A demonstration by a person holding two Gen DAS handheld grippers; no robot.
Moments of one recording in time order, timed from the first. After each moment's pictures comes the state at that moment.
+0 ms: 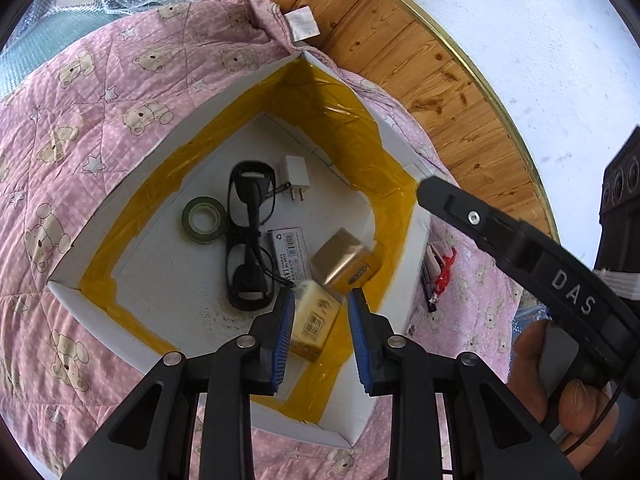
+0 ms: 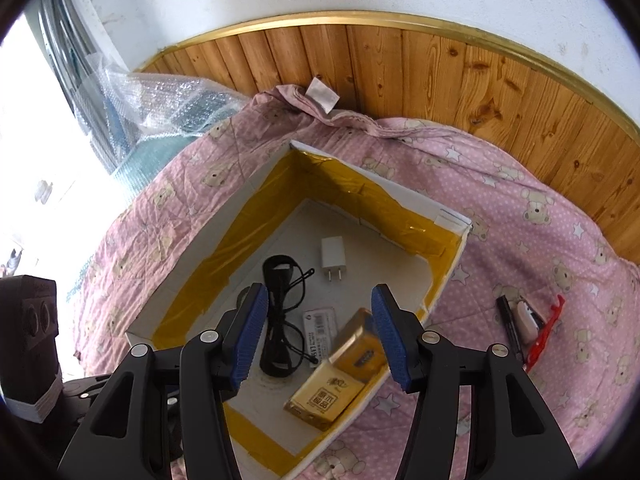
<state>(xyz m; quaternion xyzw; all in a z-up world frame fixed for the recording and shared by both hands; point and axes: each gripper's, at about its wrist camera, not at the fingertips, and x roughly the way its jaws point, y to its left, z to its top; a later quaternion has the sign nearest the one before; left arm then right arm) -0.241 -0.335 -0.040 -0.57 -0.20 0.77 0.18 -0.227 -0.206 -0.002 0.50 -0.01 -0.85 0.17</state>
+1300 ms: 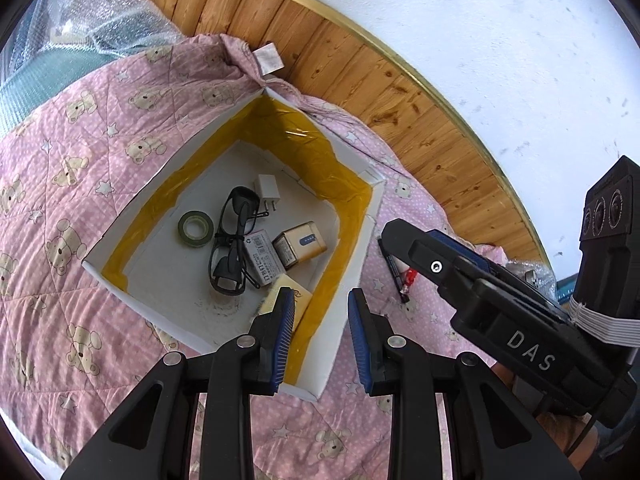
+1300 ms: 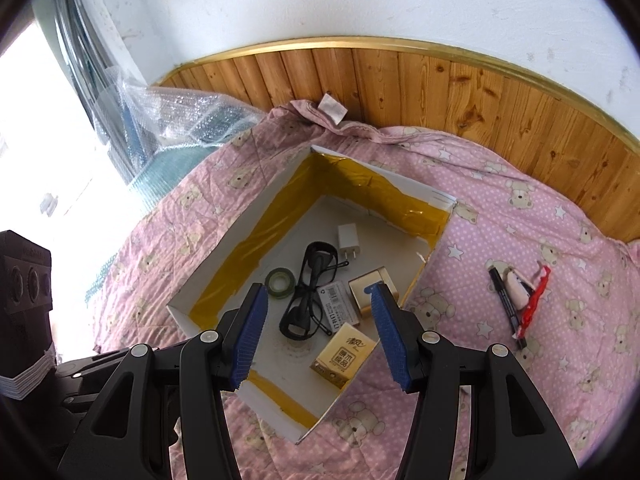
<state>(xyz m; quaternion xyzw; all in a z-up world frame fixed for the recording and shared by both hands) -0.194 -0.337 0.016 -0.53 -0.18 0.80 0.22 -0.156 -0.201 0.038 0.47 -0.03 -0.86 0.17</state>
